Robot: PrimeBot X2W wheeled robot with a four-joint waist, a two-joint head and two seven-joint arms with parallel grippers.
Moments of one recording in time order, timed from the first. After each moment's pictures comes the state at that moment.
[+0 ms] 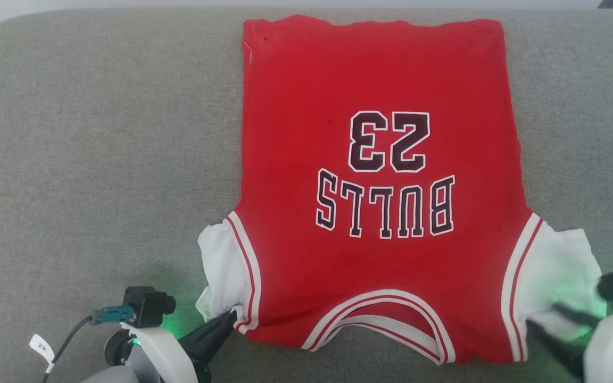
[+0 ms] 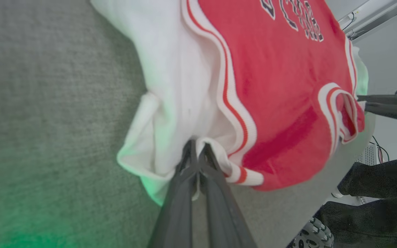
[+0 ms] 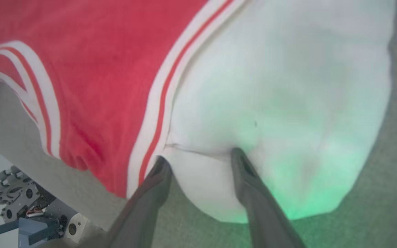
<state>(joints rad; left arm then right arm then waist) -0.47 0.62 -1.15 0.41 -1.28 -0.14 -0.27 0.08 -0.64 0.17 -0.11 0.73 0.13 0.53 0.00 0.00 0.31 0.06</state>
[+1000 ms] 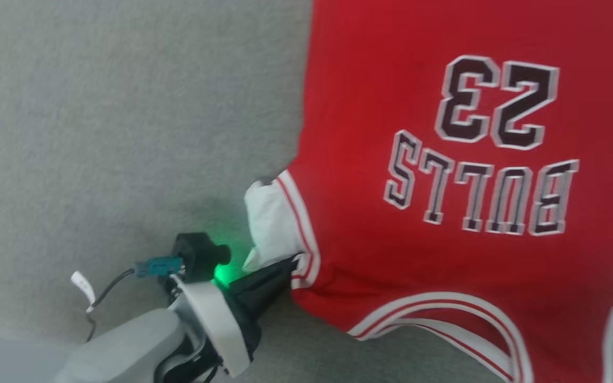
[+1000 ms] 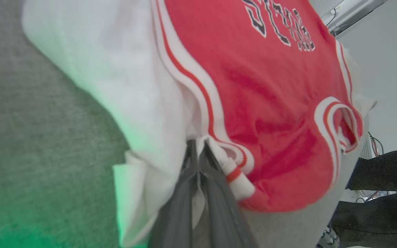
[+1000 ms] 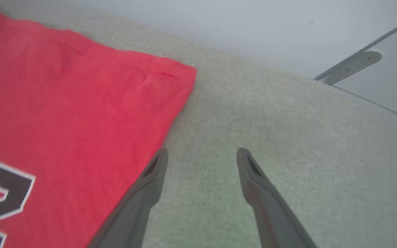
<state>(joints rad) -0.63 0.57 -1.15 0.25 -1.11 -0.14 -0.28 -1.03 -0.73 0.13 0.33 0.57 0.13 0.99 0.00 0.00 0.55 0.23</state>
